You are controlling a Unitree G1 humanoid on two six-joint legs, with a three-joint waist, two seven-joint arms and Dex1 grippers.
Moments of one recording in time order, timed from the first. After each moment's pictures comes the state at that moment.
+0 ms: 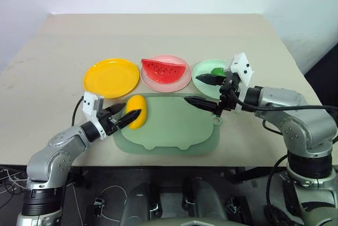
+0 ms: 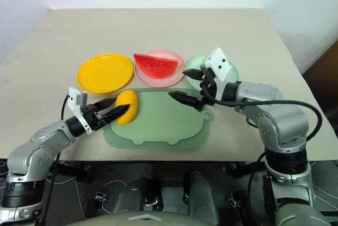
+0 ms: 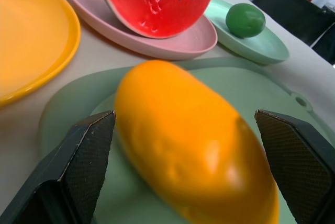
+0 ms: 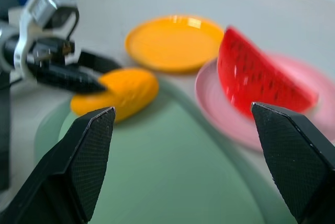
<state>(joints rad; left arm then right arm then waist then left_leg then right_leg) -0.13 0.52 0.21 -0.26 -0.74 0.69 -0.60 -0.49 -0.55 -0.07 -0.48 0.53 0.88 0.76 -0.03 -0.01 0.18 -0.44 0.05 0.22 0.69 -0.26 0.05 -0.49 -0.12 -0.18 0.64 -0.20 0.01</state>
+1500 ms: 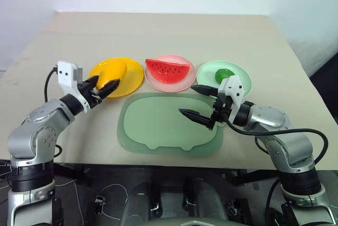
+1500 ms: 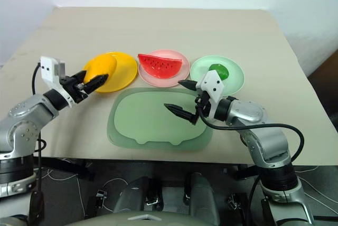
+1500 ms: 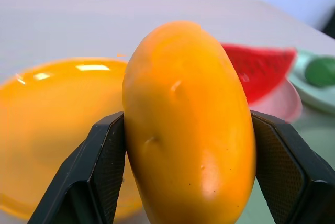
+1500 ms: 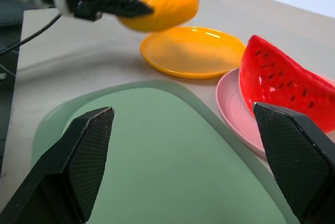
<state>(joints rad) -0.42 0.61 0.32 -0.10 -0.63 0.73 -0.48 -0.35 -0.52 0.04 -0.43 0.47 0.58 0.77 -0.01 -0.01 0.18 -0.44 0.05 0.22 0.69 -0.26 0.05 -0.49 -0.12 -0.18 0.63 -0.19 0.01</state>
